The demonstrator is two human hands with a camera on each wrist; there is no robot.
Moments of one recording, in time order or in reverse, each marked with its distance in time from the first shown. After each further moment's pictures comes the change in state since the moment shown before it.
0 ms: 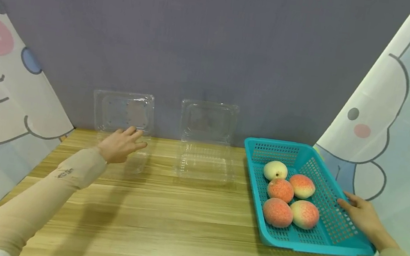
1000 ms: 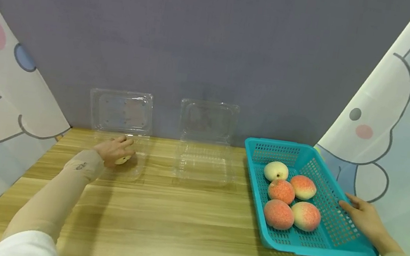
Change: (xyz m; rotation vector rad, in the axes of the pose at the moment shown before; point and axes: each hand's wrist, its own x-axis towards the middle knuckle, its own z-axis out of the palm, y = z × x) left_hand -0.019 -0.028 0.094 -0.134 -0.066 0.062; right_hand 0.002 0.000 0.001 -0.031 0.021 0.000
